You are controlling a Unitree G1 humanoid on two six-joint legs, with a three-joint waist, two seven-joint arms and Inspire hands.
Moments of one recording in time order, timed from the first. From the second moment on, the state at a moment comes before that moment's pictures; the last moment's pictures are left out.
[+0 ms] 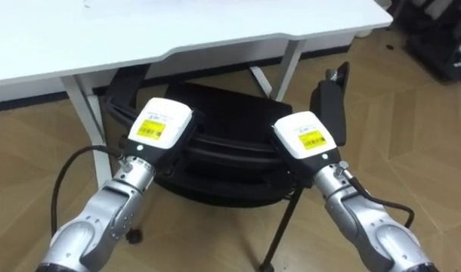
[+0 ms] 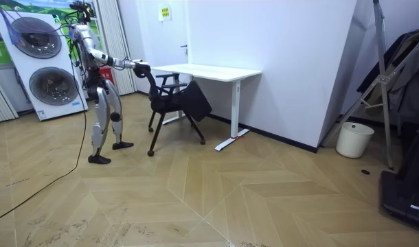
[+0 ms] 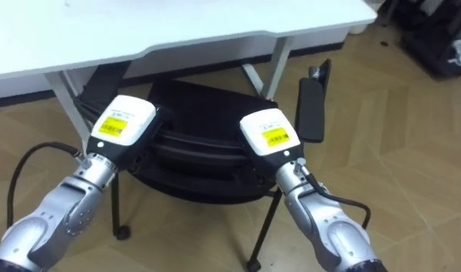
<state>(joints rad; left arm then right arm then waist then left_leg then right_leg) -0.15 0.38 -0.24 0.30 1.10 -0.22 0.27 -0.22 -0.33 0.38 0.39 -1.13 -0.13 -0.20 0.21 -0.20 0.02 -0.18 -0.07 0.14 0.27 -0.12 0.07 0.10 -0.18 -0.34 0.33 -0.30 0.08</state>
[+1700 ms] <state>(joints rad) 0.06 0.35 -0.25 0.29 1.04 -0.24 0.33 -0.13 -0.42 0.44 0.29 -1.14 -0.25 -0.08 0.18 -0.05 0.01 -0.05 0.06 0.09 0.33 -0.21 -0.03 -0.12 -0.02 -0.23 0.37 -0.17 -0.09</state>
